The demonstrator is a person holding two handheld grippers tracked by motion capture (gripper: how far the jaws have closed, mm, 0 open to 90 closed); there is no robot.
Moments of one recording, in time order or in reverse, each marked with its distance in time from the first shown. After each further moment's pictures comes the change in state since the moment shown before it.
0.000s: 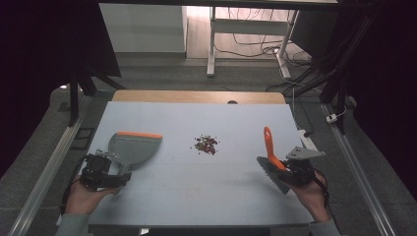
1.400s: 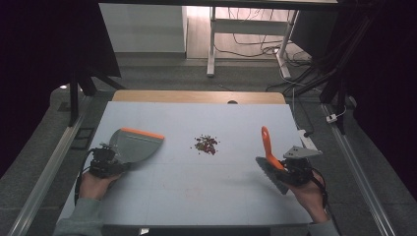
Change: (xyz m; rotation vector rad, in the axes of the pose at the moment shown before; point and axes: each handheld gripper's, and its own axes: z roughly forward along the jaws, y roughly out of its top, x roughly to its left) left arm 0.033 0.019 0.056 -0.033 -0.114 -0.060; right arm 0.005 0.005 0.002 0.024 -0.011 0.009
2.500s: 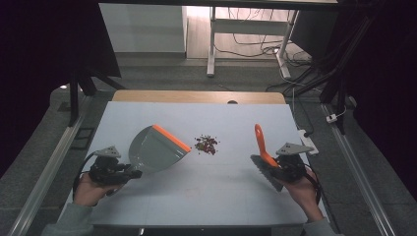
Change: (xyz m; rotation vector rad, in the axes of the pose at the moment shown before) left arm -0.030 -0.009 -0.032 -0.094 -0.329 0.359; right arm 0.005 0.011 0.014 0.017 0.003 -0.020
